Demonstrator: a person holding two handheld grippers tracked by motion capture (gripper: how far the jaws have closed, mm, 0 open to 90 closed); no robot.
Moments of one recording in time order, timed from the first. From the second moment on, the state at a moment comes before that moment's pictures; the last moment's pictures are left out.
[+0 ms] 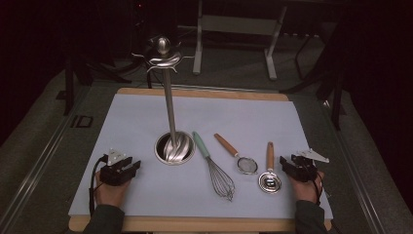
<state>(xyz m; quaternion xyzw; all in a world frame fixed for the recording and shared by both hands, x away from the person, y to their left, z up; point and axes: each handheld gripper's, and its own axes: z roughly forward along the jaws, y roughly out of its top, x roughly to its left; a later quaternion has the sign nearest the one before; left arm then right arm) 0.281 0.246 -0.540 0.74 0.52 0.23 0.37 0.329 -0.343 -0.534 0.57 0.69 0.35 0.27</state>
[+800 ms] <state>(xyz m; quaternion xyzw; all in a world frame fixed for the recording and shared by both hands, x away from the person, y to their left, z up) 0.276 0.249 -0.539 0.74 0.49 0.22 0.41 0.326 -0.274 -0.483 0.47 0.76 0.36 0.26</state>
